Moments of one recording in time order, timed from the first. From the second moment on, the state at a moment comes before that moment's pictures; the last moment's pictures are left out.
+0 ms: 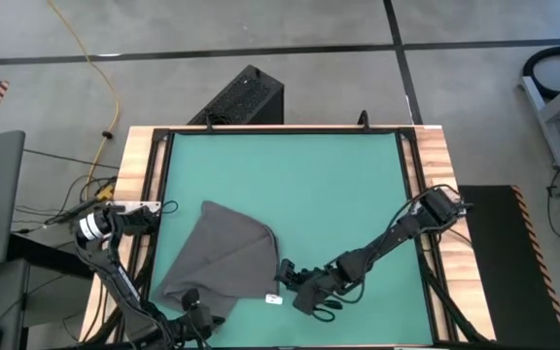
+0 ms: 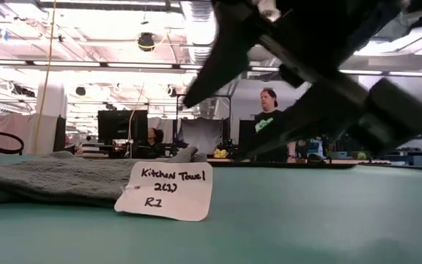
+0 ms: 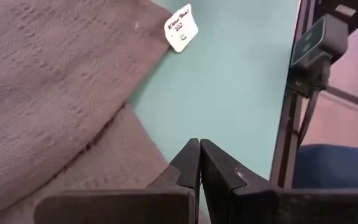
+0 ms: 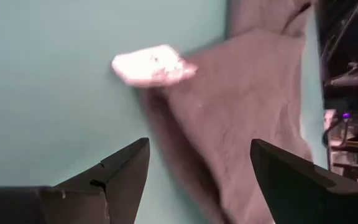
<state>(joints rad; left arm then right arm) -1.10 1.90 1.21 -0.50 -0.83 -1.41 0.54 1.95 1.17 0.05 0.42 -0.87</state>
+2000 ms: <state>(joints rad) -1.10 1.90 1.15 -0.59 -0.63 -1.46 0.40 2.07 1.18 0.26 0.37 -1.08</state>
